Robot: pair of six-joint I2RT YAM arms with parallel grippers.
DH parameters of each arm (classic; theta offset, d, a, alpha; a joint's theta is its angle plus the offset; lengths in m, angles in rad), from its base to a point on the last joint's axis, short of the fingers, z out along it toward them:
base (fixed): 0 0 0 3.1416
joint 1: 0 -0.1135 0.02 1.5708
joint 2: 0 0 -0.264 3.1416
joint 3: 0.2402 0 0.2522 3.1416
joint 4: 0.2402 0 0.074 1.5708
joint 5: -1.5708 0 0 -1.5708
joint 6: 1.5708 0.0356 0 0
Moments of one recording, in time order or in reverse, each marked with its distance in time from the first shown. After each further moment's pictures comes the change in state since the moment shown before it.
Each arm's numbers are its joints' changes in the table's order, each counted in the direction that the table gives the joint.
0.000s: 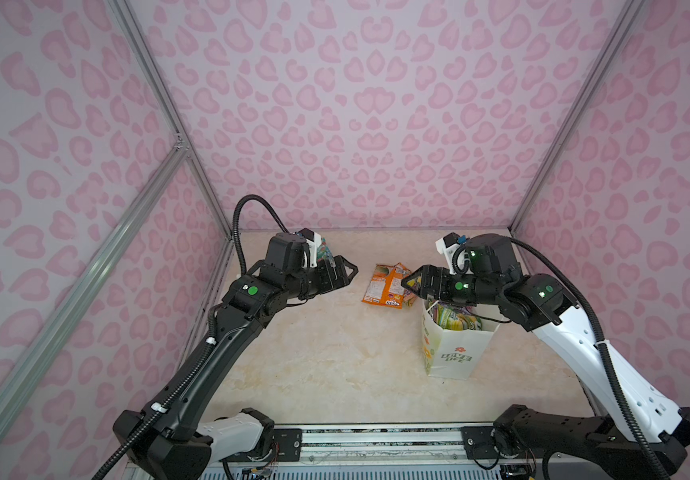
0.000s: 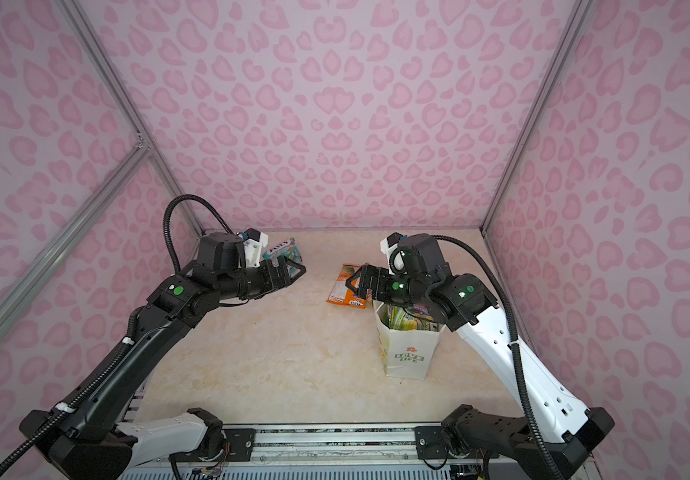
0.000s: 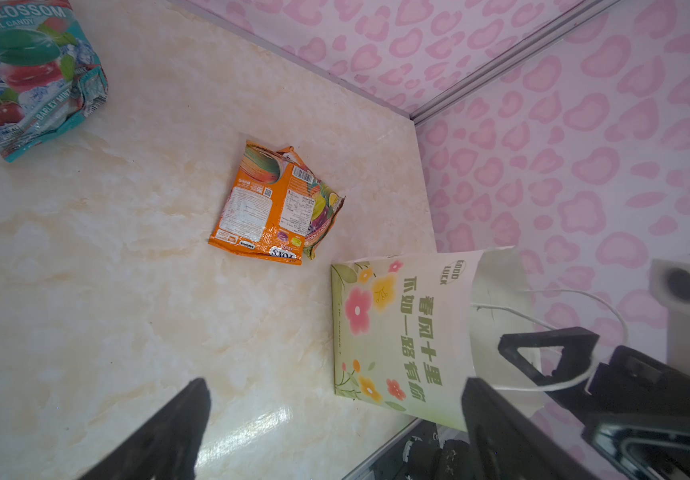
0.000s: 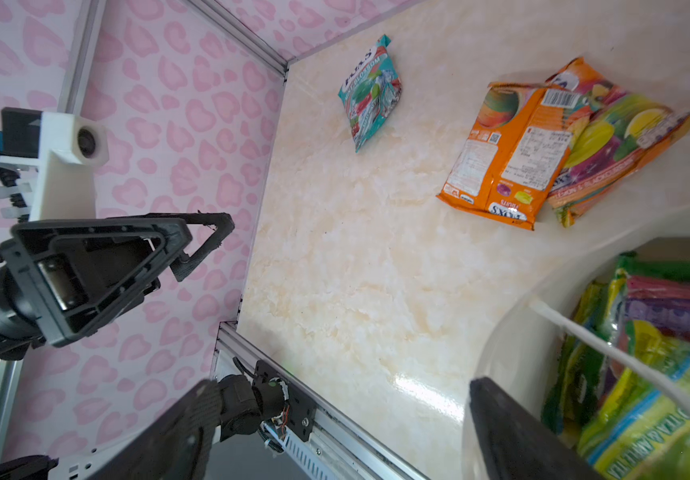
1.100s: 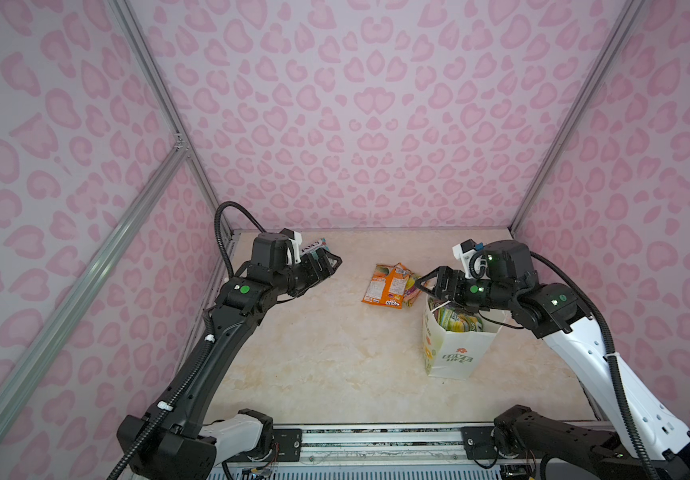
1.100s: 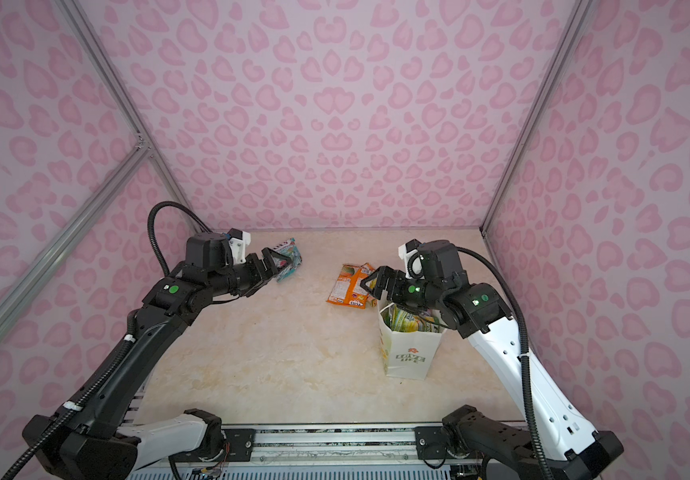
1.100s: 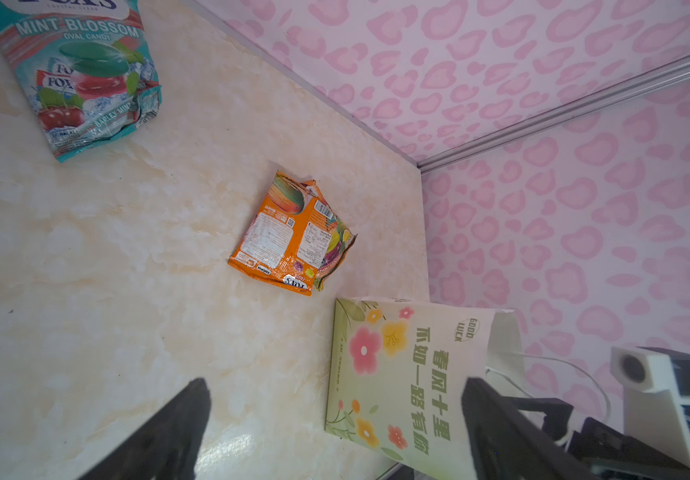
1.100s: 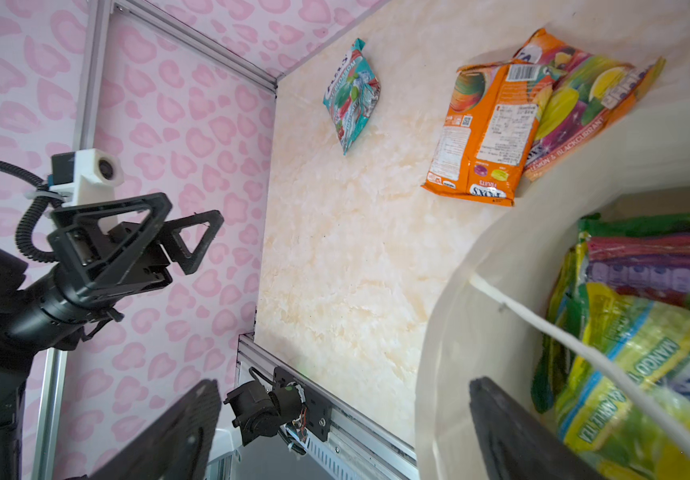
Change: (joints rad) left arm -0.150 -0.018 -0.082 -0.107 -0.063 -0.094; right arm 0.133 -0.091 -0.115 -0.014 0.084 0.055
